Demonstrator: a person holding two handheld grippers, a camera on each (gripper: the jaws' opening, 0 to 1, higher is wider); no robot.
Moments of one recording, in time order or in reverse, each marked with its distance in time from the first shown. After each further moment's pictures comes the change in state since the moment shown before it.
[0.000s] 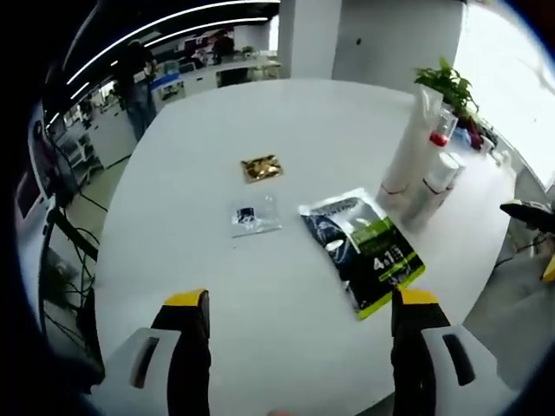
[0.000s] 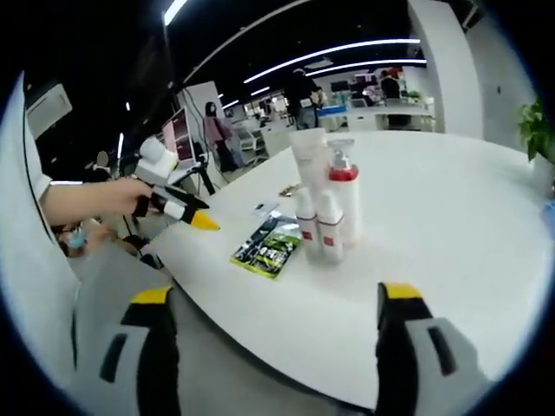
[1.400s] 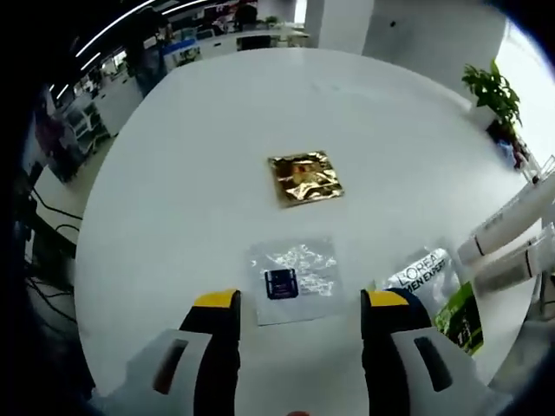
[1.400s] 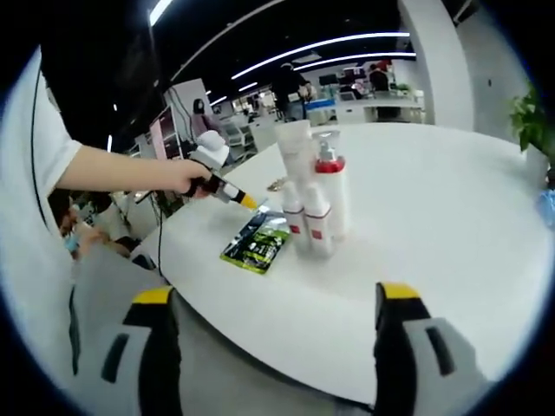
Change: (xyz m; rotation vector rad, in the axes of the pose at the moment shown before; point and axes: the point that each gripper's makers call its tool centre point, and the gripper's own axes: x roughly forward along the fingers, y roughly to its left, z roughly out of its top) left arm 0.113 0.052 0.047 -0.097 0.132 0.075; right arm 0.001 -0.011 -0.005 0.029 0.024 -0.048
